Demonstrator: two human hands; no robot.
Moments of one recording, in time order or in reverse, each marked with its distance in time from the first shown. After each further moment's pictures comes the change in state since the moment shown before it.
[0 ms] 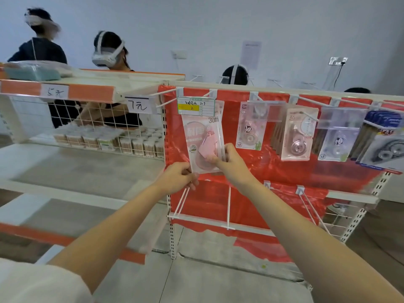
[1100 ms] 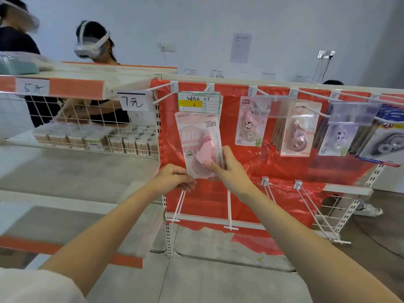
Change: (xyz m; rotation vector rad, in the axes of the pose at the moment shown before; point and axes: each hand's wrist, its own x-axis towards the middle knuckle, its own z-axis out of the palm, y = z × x) left_hand 0.013 -0.024 -0.017 -0.203 -0.116 -0.056; right_hand -0.006 0.007 0.019 -0.008 -0.016 -0.033
